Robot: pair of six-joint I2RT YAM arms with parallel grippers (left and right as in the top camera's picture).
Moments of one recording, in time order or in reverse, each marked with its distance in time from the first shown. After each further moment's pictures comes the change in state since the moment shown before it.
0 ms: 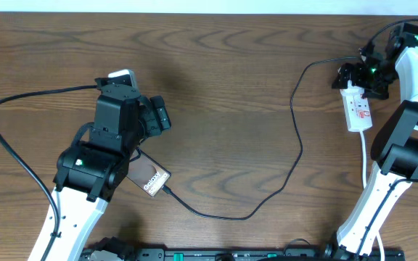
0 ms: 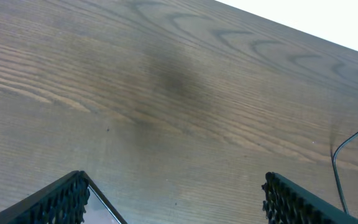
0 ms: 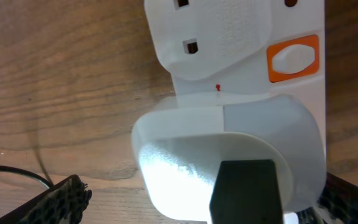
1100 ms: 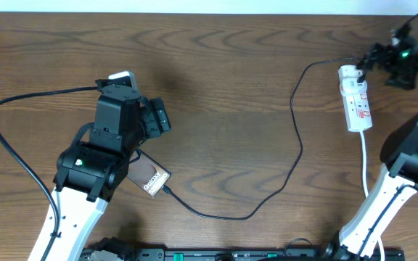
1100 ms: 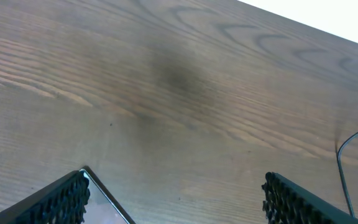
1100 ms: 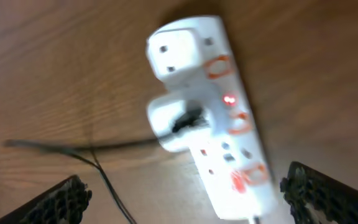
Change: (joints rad) left arm 0.000 0.000 0.000 -0.021 0.000 0.000; right arm -0.096 -0.031 0.317 -0.238 -0.019 0.100
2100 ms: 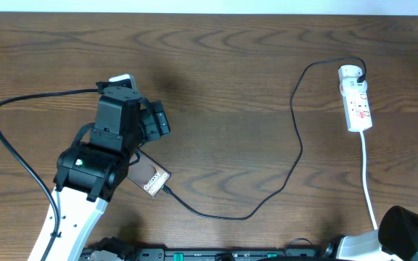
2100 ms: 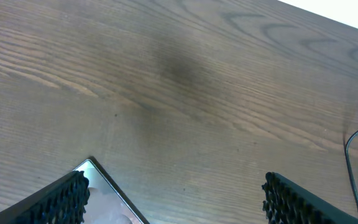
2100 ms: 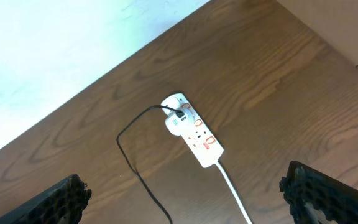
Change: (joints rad) left arm 0.000 0.000 0.000 -0.037 0.000 0.000; right arm -0.008 -0.668 0.083 -0.137 0.221 0.262
